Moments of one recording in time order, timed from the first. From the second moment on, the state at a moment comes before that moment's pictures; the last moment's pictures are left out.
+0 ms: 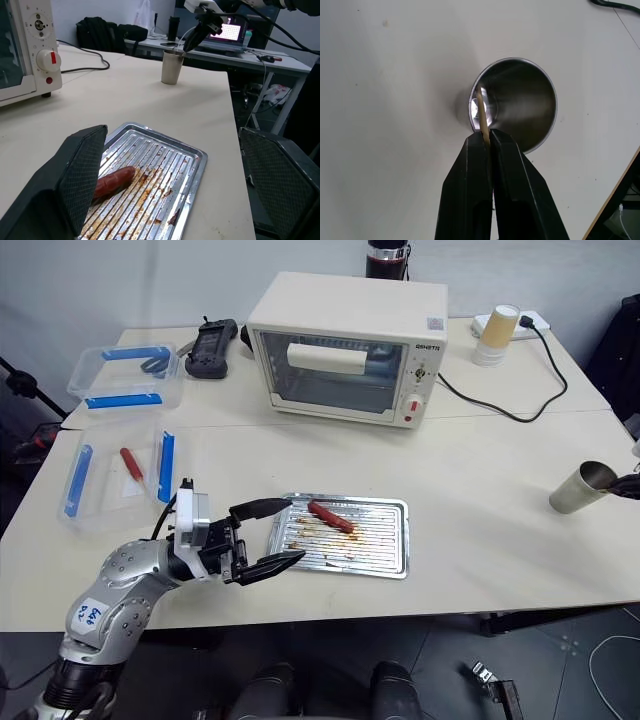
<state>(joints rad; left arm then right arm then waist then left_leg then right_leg) -0.18 0.50 0.00 -0.39 -0.59 0.33 -0.87 -1.08 -1.25 0.06 1.30 -0.24 -0.22 1.36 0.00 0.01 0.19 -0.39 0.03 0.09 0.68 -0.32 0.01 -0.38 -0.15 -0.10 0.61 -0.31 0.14</state>
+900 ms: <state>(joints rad) -0.23 0.48 -0.01 -0.30 -0.58 0.29 -0.93 -1.02 -1.40 0.30 0.58 0.62 0.52 1.54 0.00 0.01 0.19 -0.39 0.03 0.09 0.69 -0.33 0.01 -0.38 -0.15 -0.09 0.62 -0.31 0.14</state>
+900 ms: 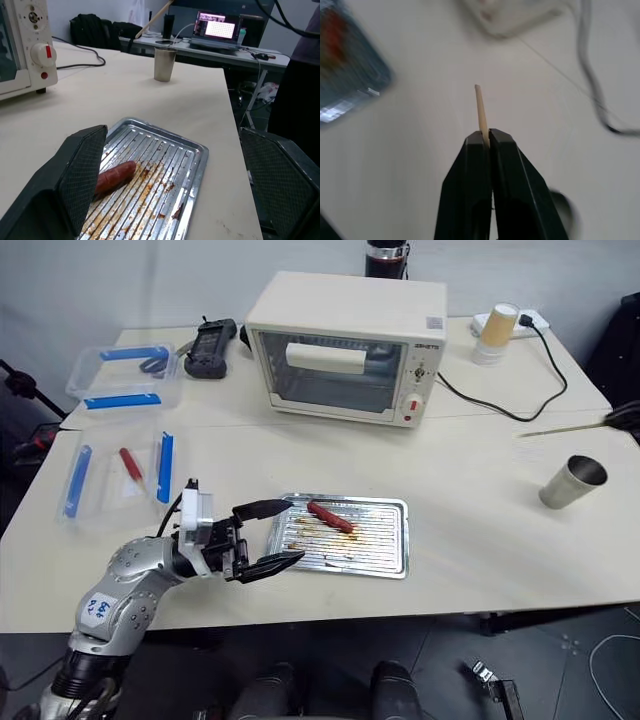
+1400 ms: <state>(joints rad) -0.33 0.41 0.00 -0.32 -0.76 0.47 -0.90 -0.79 -0.93 0.03 0.00 1.08 1.03 1.34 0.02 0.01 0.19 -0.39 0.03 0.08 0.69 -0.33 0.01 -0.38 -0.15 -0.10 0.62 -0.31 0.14</state>
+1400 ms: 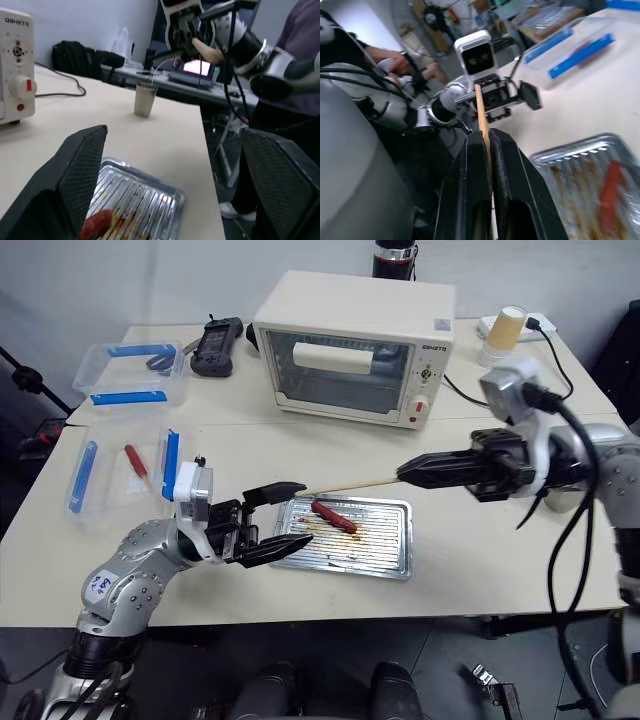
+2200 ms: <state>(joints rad) -0.37 0.40 -0.02 -0.36 -0.83 0.56 -0.87 -0.74 -0.84 0.04 -0.04 0.93 1.01 1.34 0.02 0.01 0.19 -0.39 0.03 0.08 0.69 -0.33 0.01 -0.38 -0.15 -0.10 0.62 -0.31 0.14</state>
